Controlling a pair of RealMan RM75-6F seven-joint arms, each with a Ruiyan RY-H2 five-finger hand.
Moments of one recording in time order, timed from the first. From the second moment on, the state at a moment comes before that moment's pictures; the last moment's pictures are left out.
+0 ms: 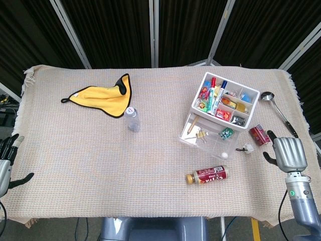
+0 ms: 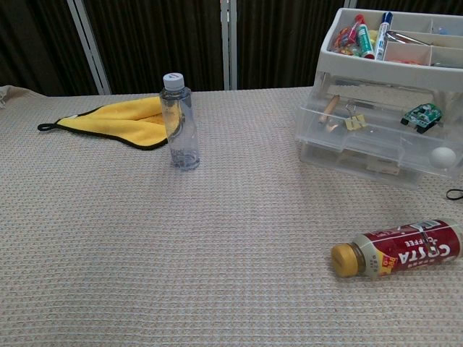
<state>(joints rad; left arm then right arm) -0.08 -1.09 -0.05 -1.65 1.50 1.50 0.04 0.34 -1.11 0.10 -1.65 -1.24 1.35 -0.28</state>
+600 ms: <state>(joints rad) -0.09 -1.12 -0.06 -1.63 1.50 1.51 0.07 0.22 -1.17 0.07 -1.60 -1.42 1.56 -0.13</state>
